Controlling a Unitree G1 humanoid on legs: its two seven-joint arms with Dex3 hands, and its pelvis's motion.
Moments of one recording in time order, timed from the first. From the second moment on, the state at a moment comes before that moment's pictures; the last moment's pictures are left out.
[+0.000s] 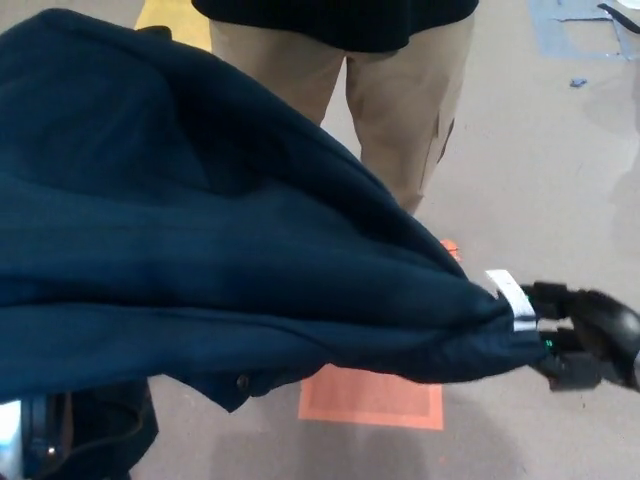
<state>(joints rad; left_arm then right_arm) -1.05 0.39 0.15 1.19 -0.01 -0.05 -0.35 -0.43 -0.47 0.17 0.68 -0.08 0.14 0.49</state>
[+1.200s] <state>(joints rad) -1.02 0.41 0.13 1.11 -0.01 -0.05 -0.39 -0.35 -0.45 -0.22 1.24 0.08 0.06 0.60</state>
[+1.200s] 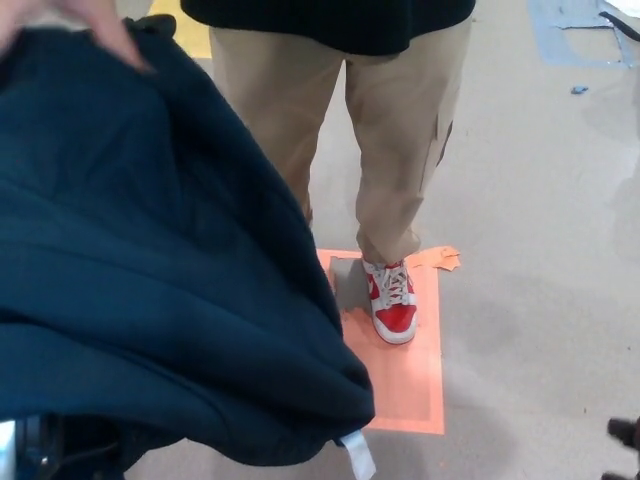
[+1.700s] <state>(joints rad) -1.00 0.40 0.14 1.00 -0.03 -0.05 -0.42 -0.28 -0.43 0.07 1.29 -0.09 -0.05 0.33</state>
